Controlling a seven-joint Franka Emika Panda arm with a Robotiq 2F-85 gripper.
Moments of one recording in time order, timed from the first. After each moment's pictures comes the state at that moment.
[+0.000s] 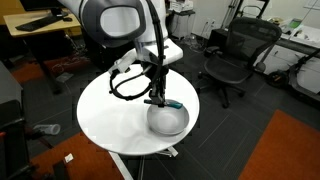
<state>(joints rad) 0.00 0.44 -0.34 -1.98 -0.11 2.55 0.71</state>
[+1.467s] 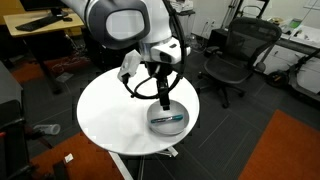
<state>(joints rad) -0.05 0.46 -0.30 -1.95 -0.10 2.58 0.46</state>
